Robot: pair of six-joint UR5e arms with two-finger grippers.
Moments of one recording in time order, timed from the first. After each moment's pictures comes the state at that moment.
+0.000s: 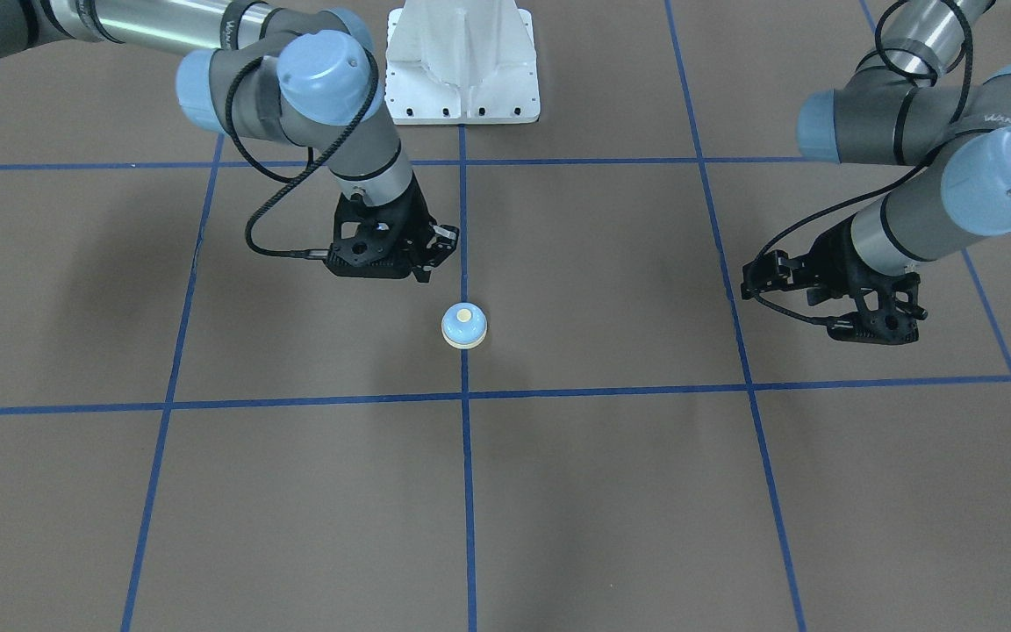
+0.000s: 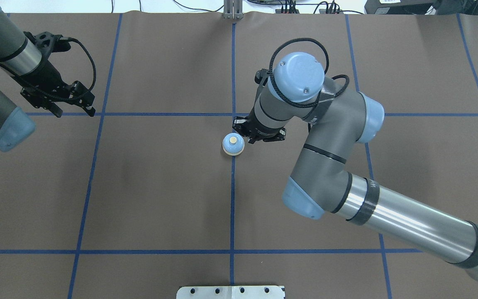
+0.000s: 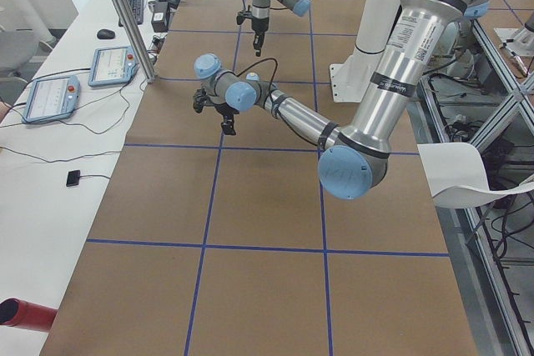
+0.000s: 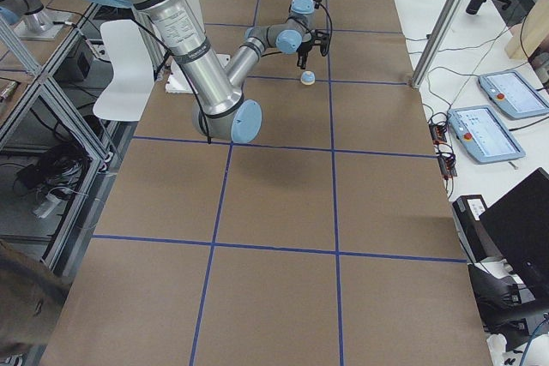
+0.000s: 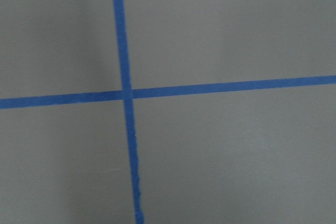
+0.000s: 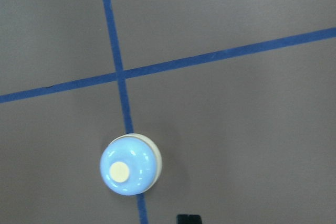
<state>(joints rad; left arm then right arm) -1.01 -1.94 -1.66 -1.60 -2.42 -0.66 0.58 -0.83 1.60 -1.45 1.95 1.41</state>
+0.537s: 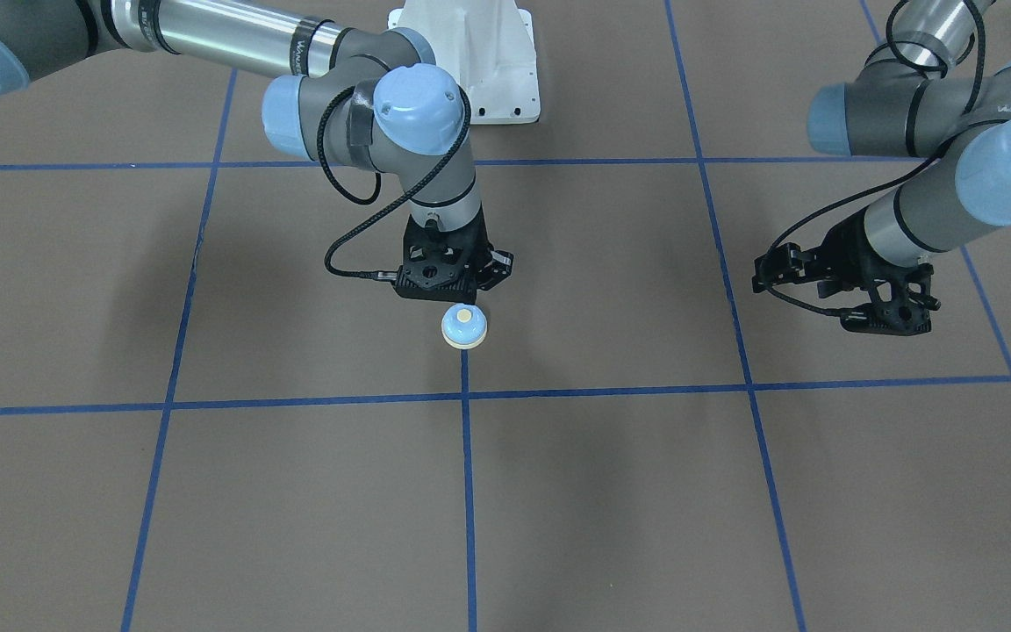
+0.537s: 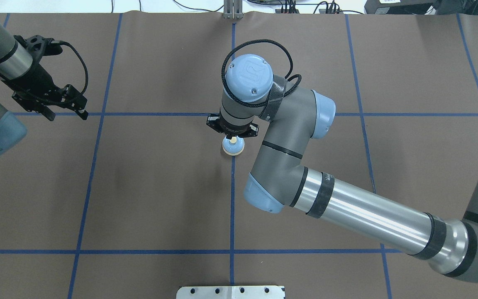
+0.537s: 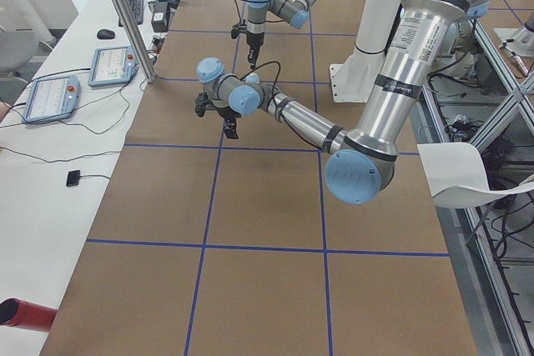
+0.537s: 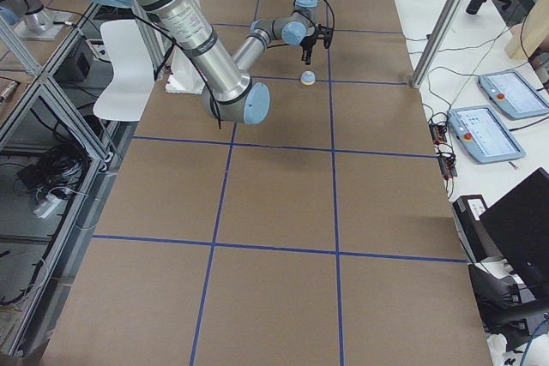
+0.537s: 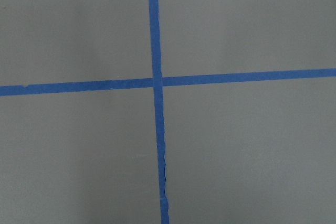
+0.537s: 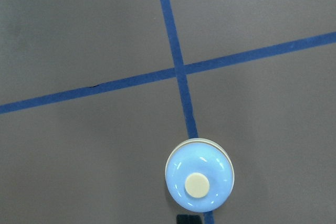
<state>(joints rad) -1.02 -1.91 -1.68 -1.60 -2.42 -0.66 0.55 -0.70 1.42 -1.43 1.88 1.41</state>
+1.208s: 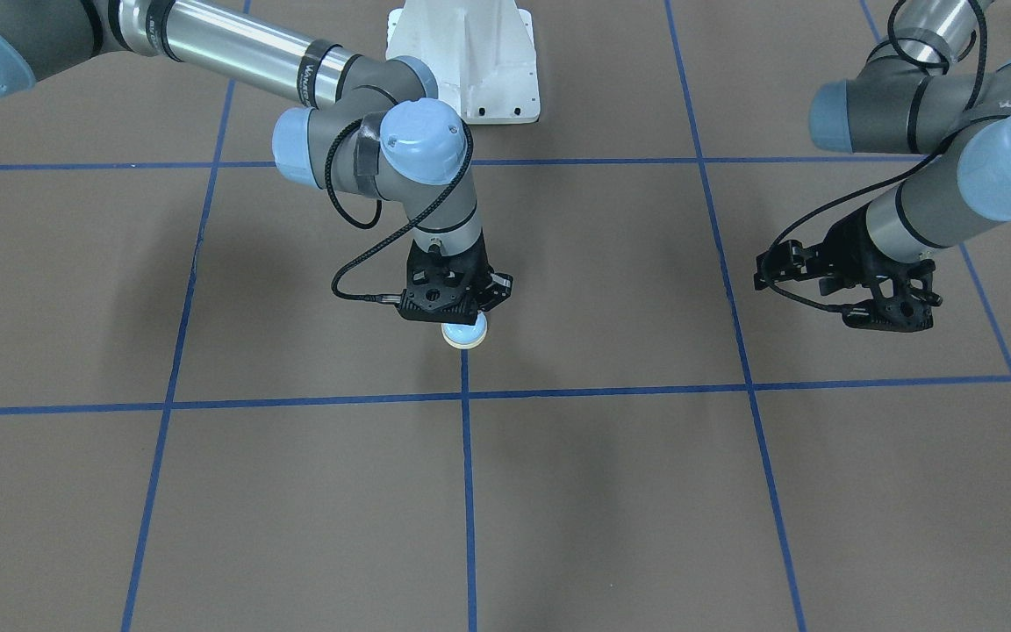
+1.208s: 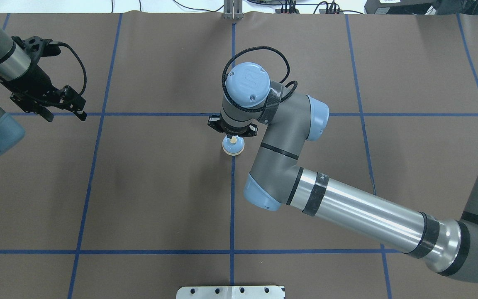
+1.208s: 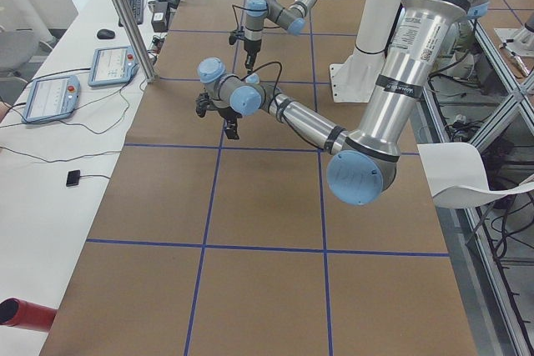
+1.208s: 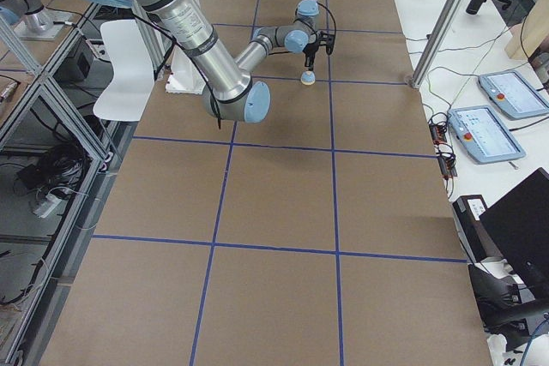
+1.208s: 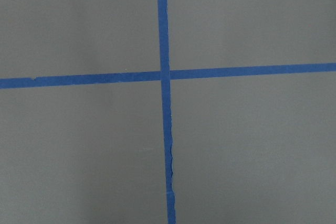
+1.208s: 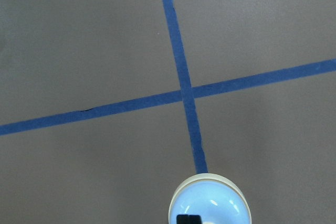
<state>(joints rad) -1.02 -1.90 -1.69 -1.60 -2.42 -0.66 0.55 -0.70 1.35 -1.35 1.86 1.41</state>
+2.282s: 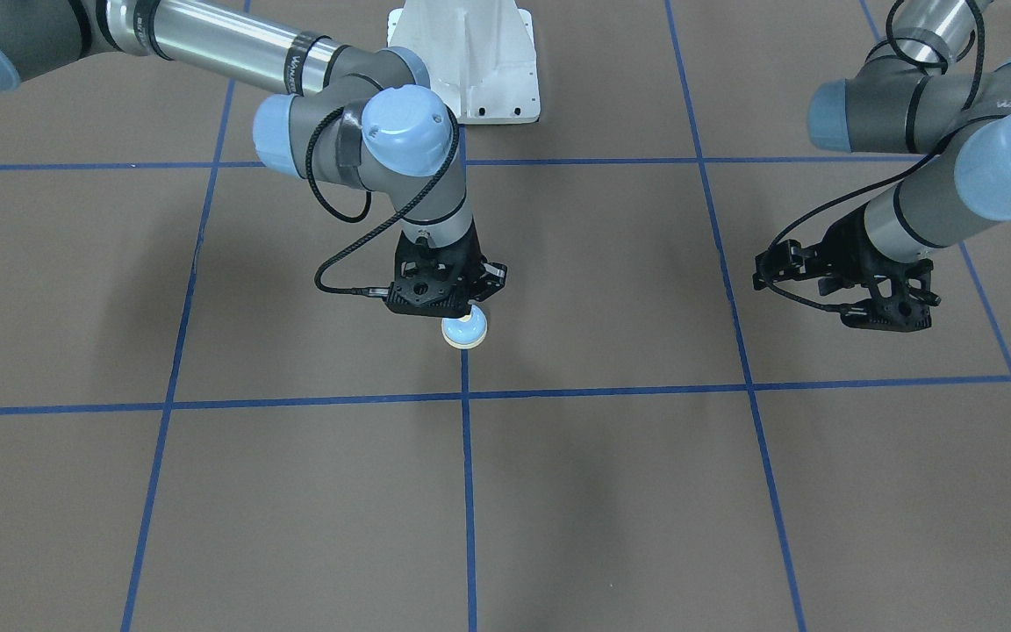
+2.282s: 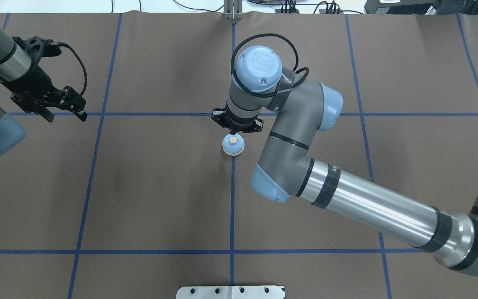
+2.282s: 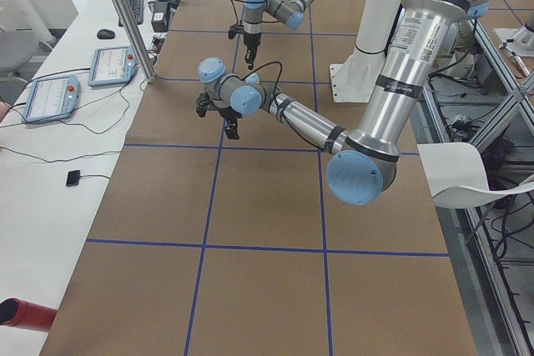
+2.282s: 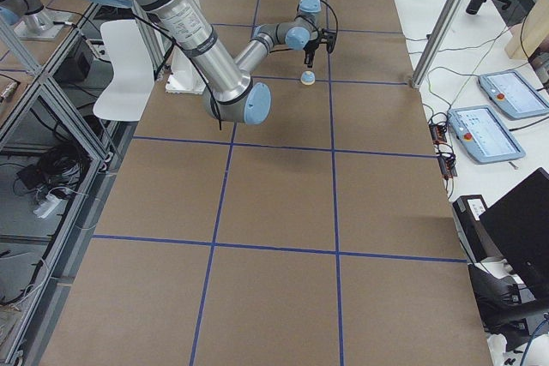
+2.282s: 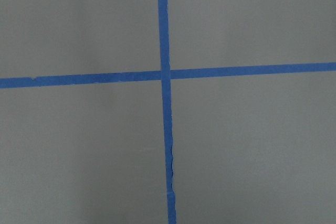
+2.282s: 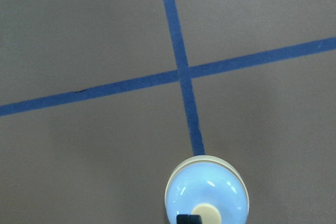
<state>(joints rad) -1.01 -1.90 -1.70 -1.60 -2.41 -0.66 0.60 -0.74 1.47 -1.43 1.96 1.40</state>
